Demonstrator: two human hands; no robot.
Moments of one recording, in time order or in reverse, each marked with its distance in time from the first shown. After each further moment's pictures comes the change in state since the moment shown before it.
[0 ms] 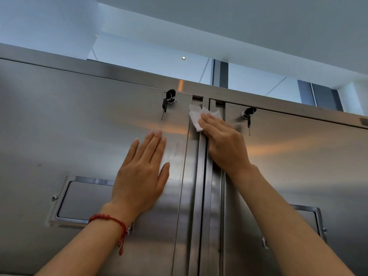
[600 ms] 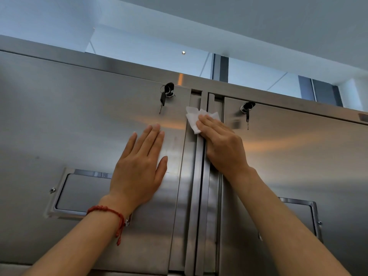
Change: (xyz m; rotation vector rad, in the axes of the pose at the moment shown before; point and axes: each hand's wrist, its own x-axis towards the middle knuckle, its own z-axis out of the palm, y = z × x) left_hand 0.001 0.002 -0.002 0.004 0.003 0.001; right_hand -0.015 -0.009 -0.004 0.002 -0.007 0.001
